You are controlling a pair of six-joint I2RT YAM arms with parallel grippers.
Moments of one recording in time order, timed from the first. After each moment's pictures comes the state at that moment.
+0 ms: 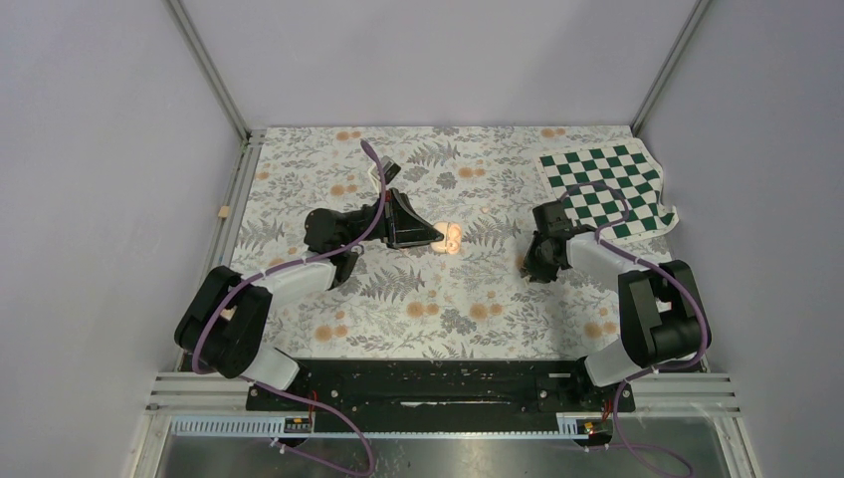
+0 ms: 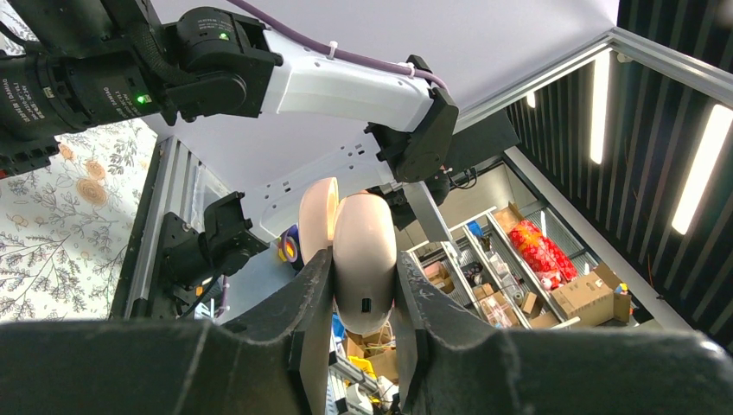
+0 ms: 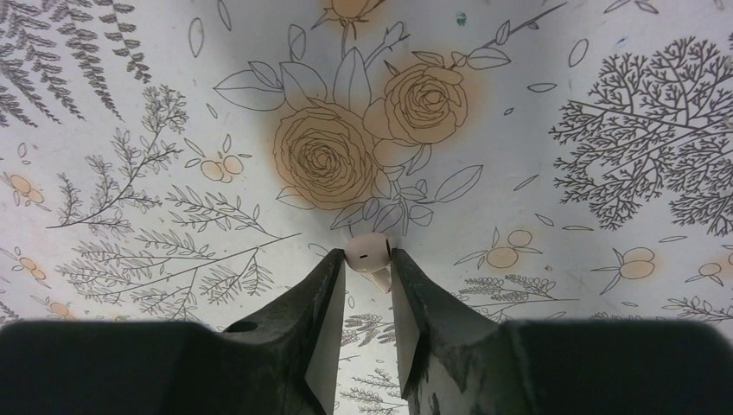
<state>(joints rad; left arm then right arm) -0.52 1.48 0.71 1.36 1.00 -1.65 0.25 1.52 0.79 -0.48 0.03 0.67</state>
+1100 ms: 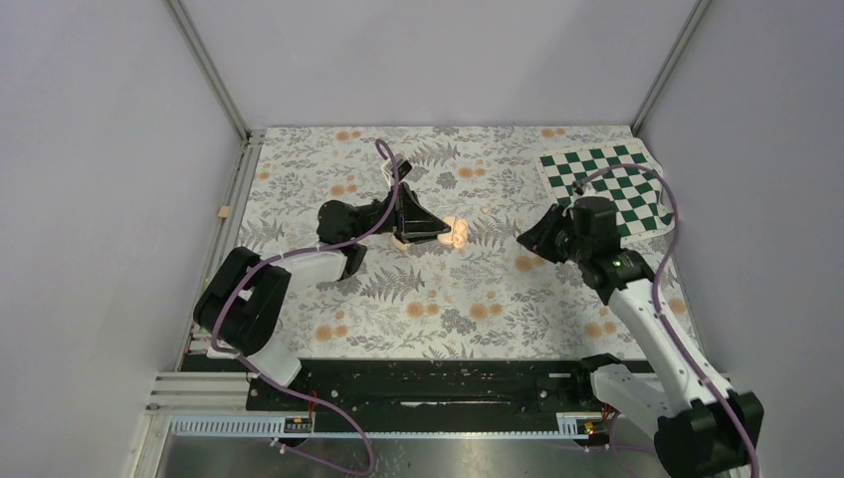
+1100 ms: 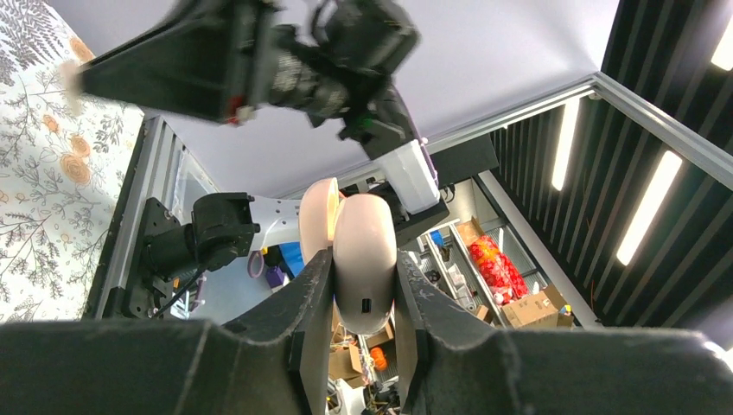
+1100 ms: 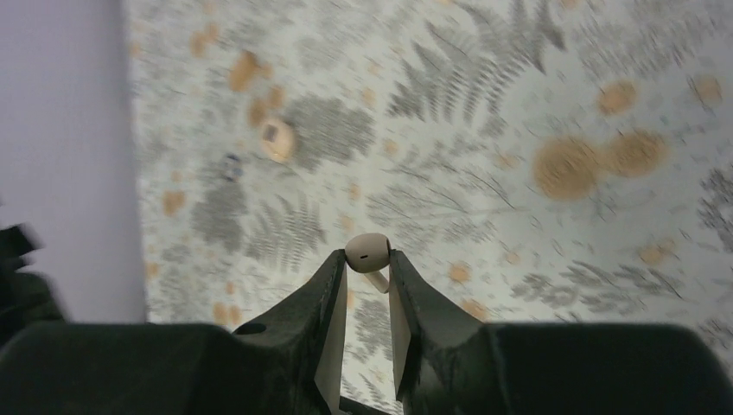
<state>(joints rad) -0.52 1.61 0.77 1.38 1.01 -1.76 0.25 0.91 0.83 -0.46 -0.20 0.69</state>
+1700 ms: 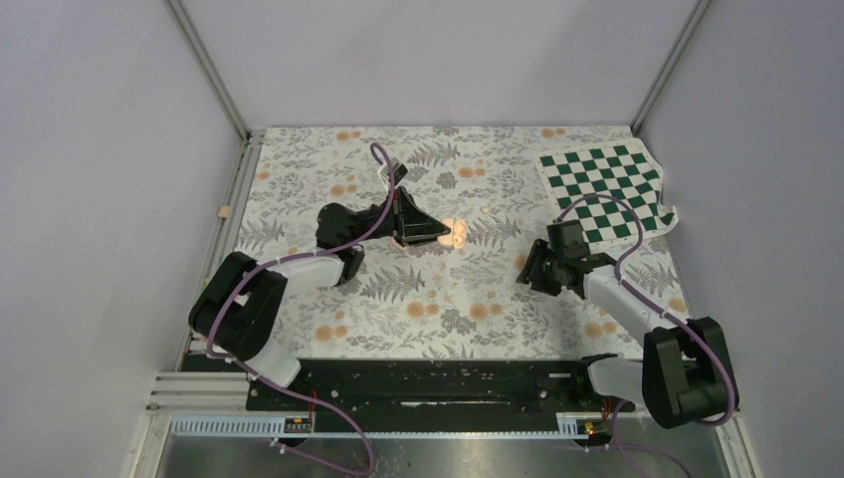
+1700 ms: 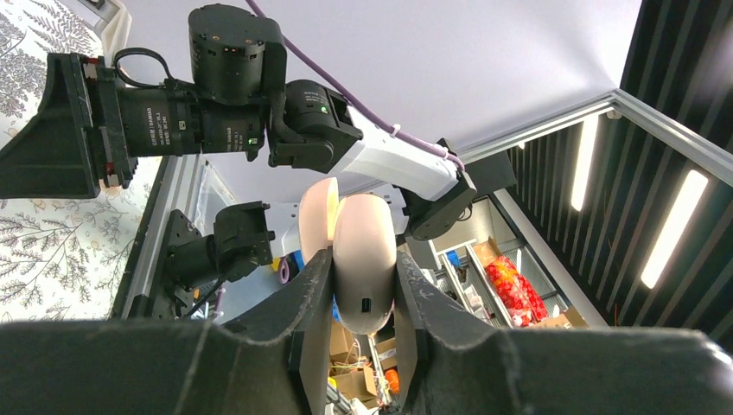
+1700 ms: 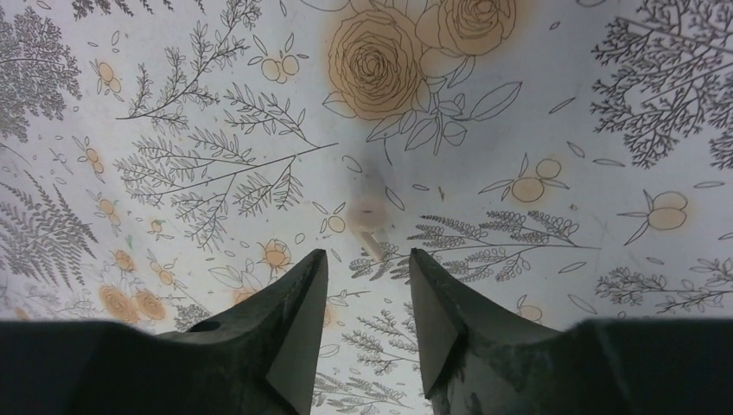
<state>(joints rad) -0.52 1.57 0.73 1.32 0.96 -1.67 0.25 1.22 0.60 -0.40 -0.08 0.63</state>
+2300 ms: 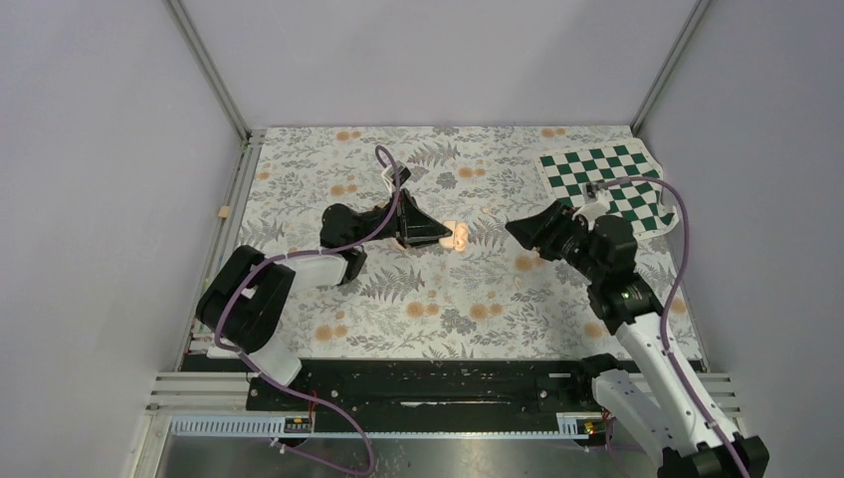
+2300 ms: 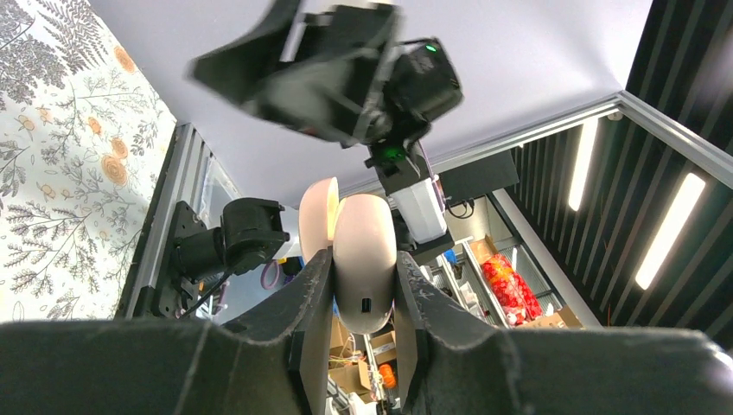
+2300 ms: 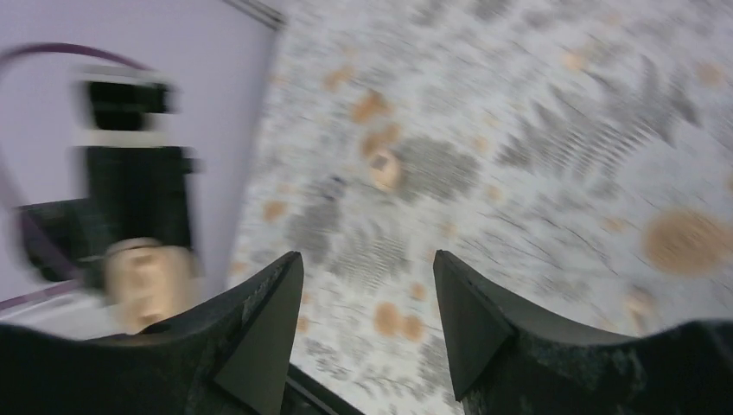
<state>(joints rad) -0.52 1.62 0.72 1.36 0.97 -1.68 0.25 0.82 0.65 -0.24 -0.27 0.72</state>
